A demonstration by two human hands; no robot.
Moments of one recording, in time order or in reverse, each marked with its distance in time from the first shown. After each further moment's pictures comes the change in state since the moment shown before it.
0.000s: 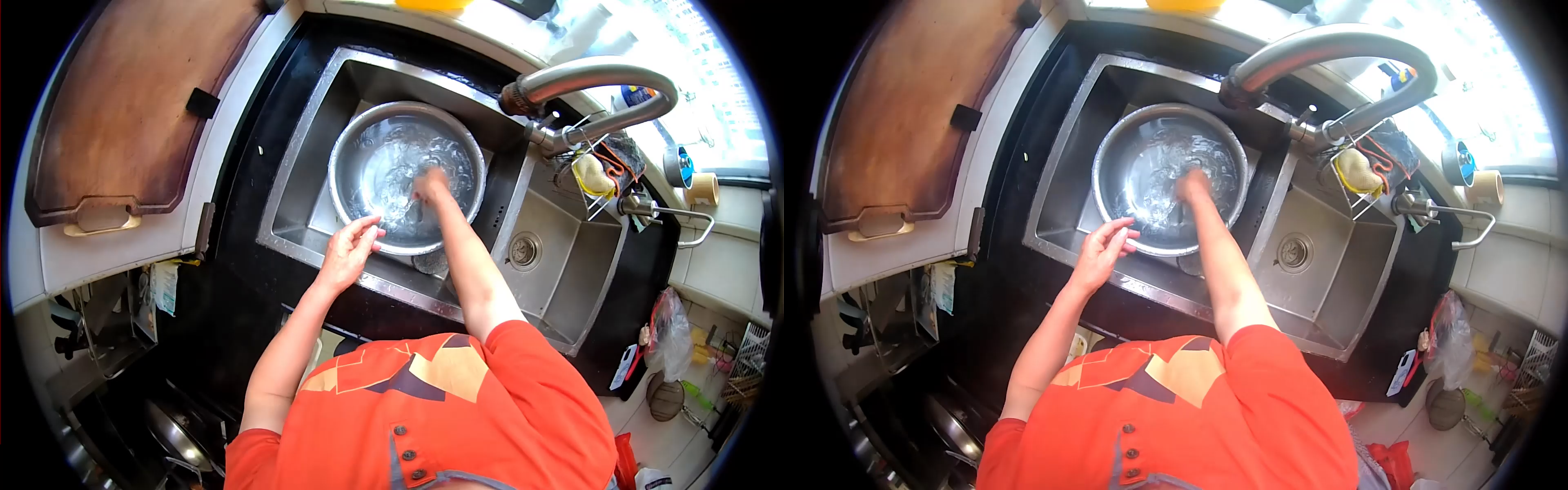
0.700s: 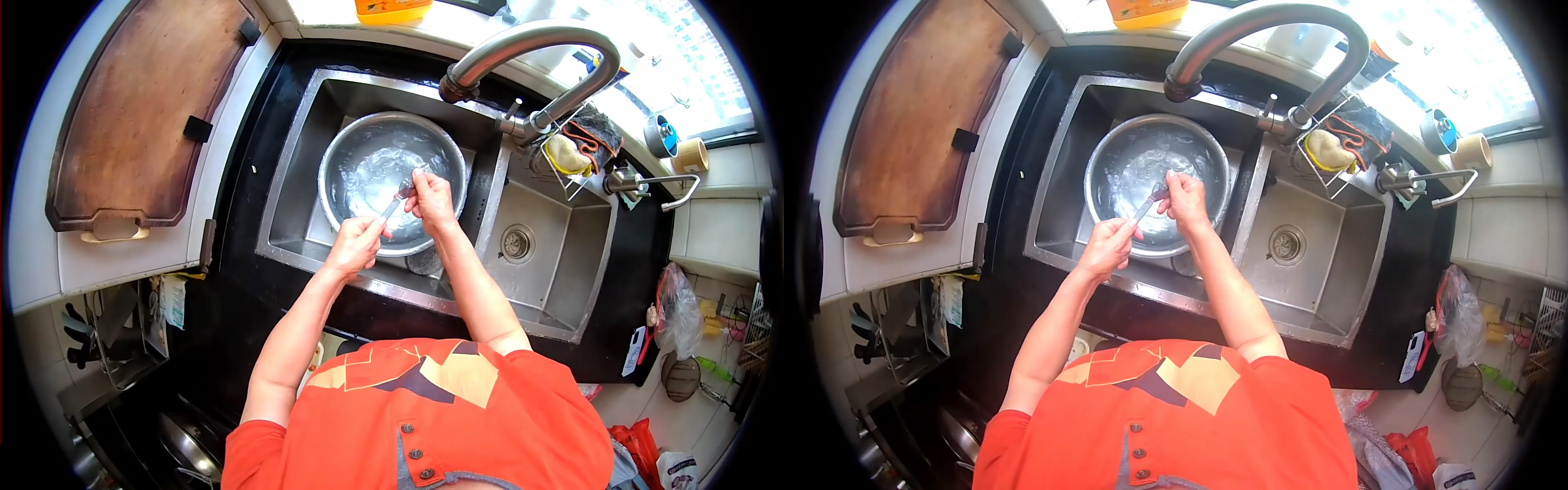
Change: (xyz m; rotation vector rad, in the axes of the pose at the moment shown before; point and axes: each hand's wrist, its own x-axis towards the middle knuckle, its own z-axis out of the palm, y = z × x) left_hand 0.016 0.025 0.029 -0.195 -0.190 -0.134; right_hand -0.126 -0.019 -0.058 1.114 -0.043 -0.307
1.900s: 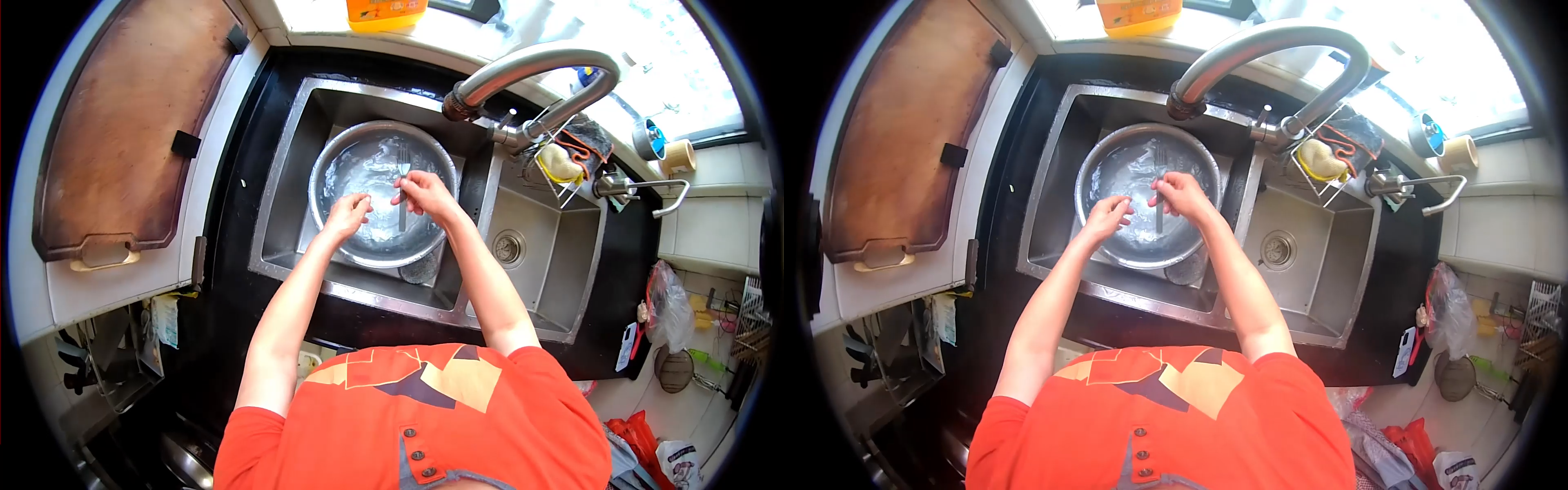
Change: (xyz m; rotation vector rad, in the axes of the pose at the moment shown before) left_hand 0.104 -0.029 -0.053 0.594 0.134 0.068; right_hand 0.034 -0.023 -0.022 -0.387 -0.285 0.106
